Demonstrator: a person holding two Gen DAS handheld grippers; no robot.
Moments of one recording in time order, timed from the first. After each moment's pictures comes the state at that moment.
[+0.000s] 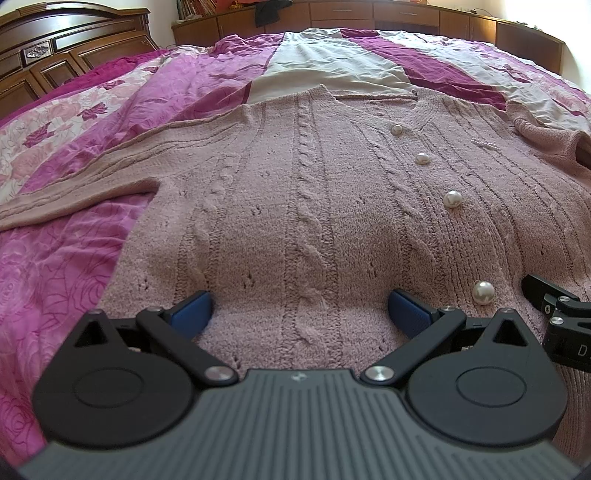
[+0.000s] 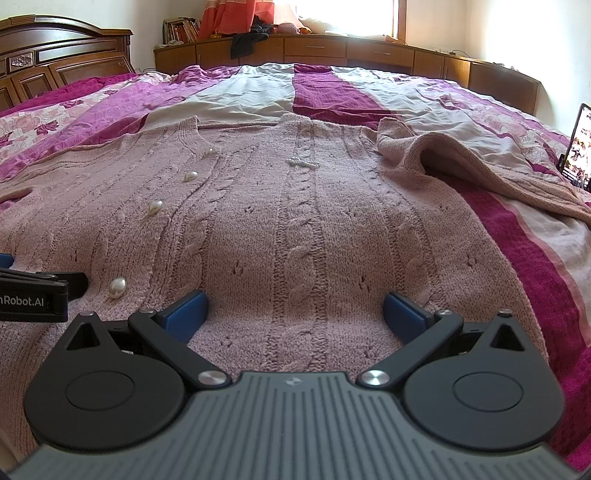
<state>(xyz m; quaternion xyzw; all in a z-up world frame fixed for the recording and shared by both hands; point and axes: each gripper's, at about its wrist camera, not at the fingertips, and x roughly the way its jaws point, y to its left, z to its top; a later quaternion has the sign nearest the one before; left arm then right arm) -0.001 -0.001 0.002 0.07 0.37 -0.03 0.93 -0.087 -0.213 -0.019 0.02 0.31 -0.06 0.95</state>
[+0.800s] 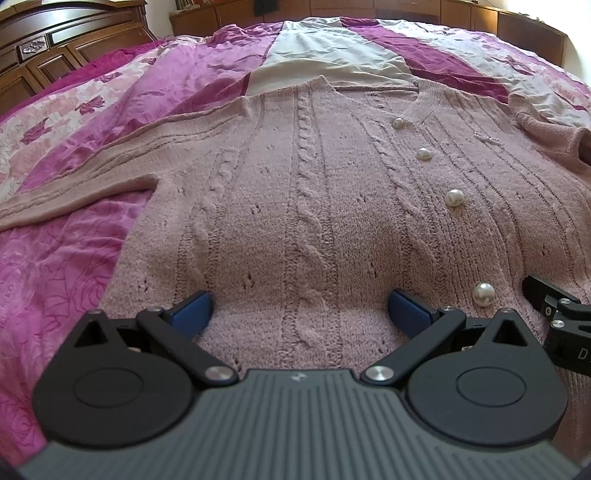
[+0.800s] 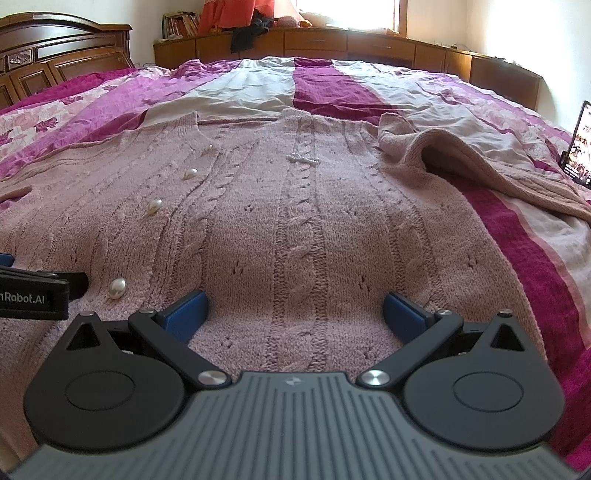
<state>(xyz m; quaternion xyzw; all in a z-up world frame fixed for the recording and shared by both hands) 0.006 -0.002 0.004 0.07 0.39 -0.03 0.92 -0.083 -0.215 -0.017 0.02 0.33 -0.06 0.94</state>
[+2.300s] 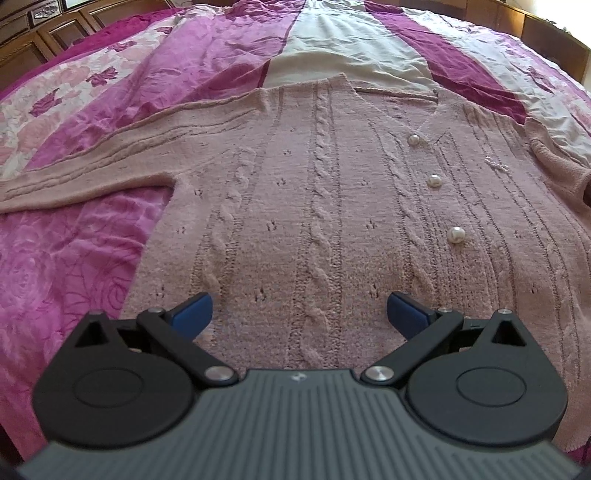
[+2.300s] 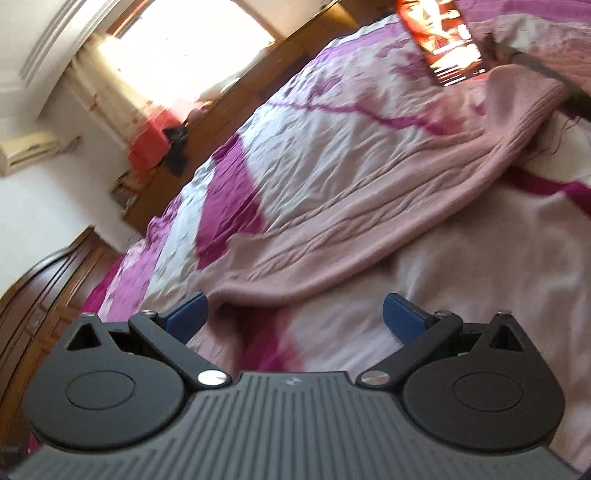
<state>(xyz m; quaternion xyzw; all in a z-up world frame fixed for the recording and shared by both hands) 0.022 0.003 0.039 0.03 0.43 -0.01 0.90 -0.110 -0.494 0.015 0.40 0.21 -0.08 0.89</state>
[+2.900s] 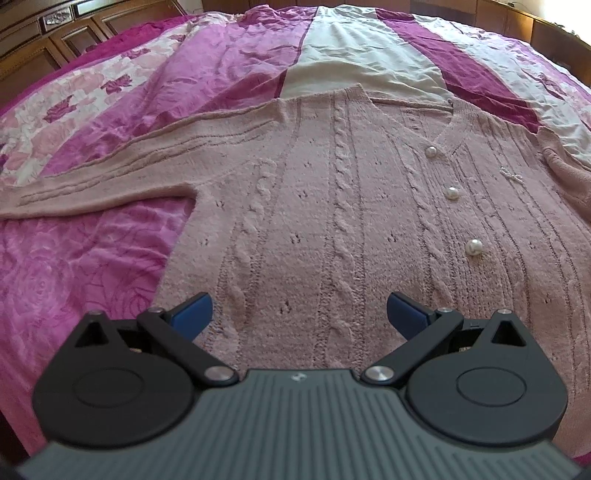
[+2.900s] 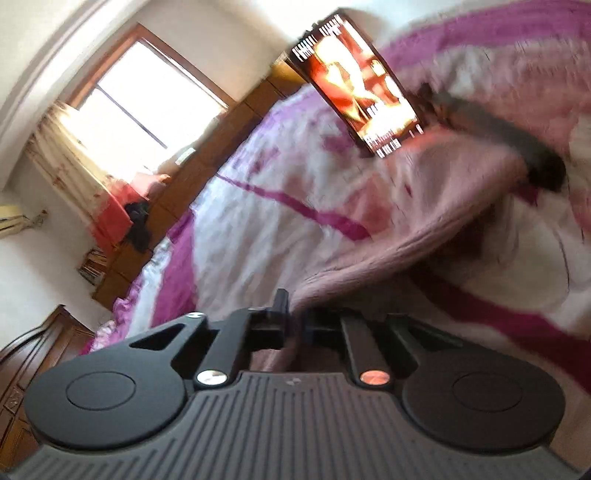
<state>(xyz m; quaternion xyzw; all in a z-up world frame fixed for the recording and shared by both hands) 0.022 0.011 0.045 0.04 0.42 0.01 0.91 -0.089 -0.563 0.015 0.41 0.12 -0.16 0.89</state>
